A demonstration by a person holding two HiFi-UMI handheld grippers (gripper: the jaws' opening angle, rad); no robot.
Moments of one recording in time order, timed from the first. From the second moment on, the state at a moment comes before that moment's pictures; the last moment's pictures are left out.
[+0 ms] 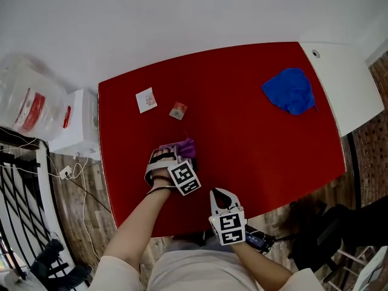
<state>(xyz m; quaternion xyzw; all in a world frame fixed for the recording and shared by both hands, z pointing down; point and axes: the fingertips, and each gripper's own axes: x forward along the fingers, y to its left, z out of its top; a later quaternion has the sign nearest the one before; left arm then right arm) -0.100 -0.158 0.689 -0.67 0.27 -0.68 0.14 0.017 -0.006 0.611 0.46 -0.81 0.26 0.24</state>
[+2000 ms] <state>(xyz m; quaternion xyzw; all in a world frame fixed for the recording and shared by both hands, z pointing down) -0.156 0.038 0.506 -0.76 0.59 -0.21 -0.16 -0.030 0.026 0.509 0.42 -0.85 0.20 0.23</state>
